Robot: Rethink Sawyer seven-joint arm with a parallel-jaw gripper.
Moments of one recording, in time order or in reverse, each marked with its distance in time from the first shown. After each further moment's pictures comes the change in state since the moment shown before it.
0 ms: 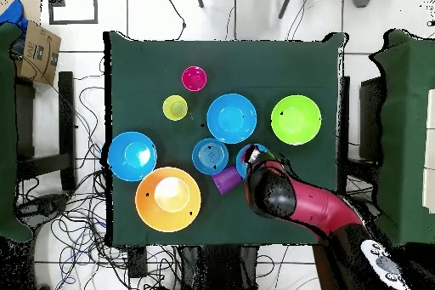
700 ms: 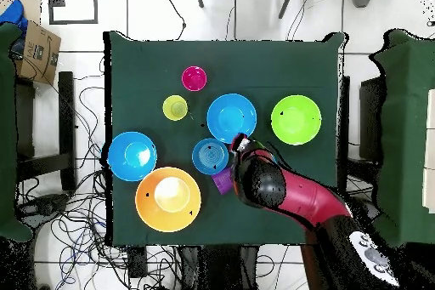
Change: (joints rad) arm 0.055 -0.013 0.026 0.000 0.129 0.000 0.000
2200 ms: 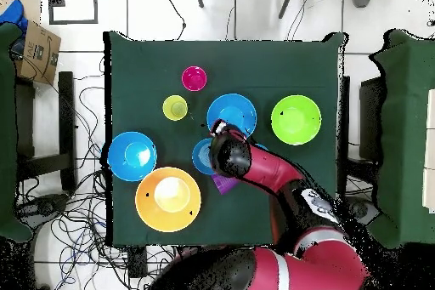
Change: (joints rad) arm 0.208 0.267 -0.114 -0.206 0.149 -0.043 0.000
